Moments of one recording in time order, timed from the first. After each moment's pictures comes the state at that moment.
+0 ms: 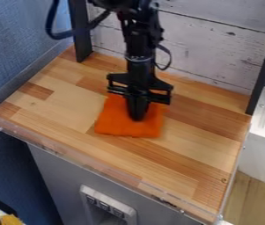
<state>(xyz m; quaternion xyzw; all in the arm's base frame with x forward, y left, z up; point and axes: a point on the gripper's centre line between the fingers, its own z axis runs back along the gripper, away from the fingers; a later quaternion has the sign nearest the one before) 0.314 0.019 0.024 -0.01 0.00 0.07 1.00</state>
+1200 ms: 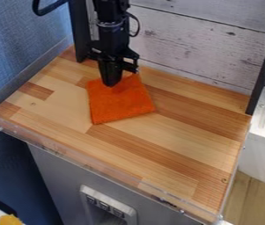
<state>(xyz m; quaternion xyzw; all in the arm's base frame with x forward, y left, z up) 0.347 0.085 0.041 0.01 0.00 -0.02 1.00</state>
